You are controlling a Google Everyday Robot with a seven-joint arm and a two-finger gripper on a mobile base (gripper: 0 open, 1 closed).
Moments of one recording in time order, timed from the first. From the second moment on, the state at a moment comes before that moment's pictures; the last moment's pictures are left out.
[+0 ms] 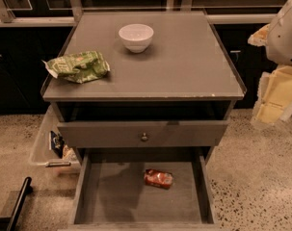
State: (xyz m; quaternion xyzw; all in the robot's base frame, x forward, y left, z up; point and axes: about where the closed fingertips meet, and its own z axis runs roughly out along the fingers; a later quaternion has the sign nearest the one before) arm 0.438 -0.217 0.976 -0.60 0.78 -0.03 0.16
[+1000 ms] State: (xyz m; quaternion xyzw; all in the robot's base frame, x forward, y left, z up) arm 0.424 -0.217 0.901 -0.62 0.77 -0.02 0.14
